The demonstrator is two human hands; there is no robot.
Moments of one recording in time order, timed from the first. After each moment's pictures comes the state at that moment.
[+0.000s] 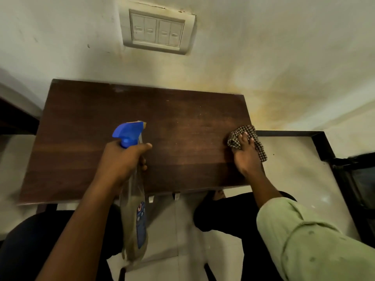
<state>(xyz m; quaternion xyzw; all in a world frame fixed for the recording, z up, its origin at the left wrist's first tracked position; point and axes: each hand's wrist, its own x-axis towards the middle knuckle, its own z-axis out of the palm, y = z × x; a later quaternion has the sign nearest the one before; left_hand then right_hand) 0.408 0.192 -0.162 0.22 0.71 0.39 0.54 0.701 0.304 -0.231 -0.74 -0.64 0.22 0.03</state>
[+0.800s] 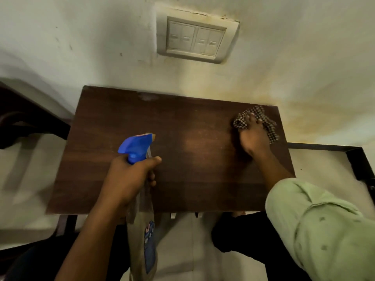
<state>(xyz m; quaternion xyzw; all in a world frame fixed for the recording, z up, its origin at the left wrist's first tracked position) 0.369 0.192 -0.173 0.18 0.72 0.40 0.54 0.617 0.394 -0.237 -0.69 -0.70 0.18 0.01</state>
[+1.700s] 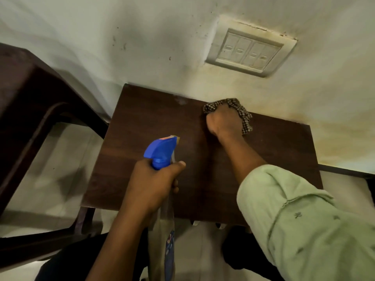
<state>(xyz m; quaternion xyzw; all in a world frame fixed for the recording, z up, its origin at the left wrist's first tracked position) 0.343 0.170 -0.166 0.16 0.71 0.44 0.52 0.431 0.383 -0.215 -0.68 -0.72 0.13 0.01</state>
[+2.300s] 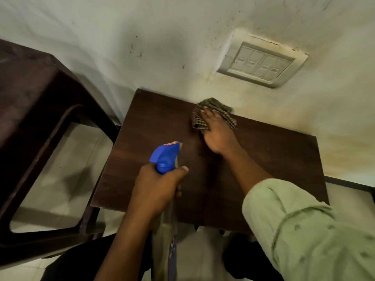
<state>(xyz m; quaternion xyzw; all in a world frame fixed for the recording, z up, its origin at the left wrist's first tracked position) 0.337 0.165 -0.163 0.14 0.74 0.43 0.50 0.426 0.381 -0.249 -0.43 -0.89 0.18 -0.01</state>
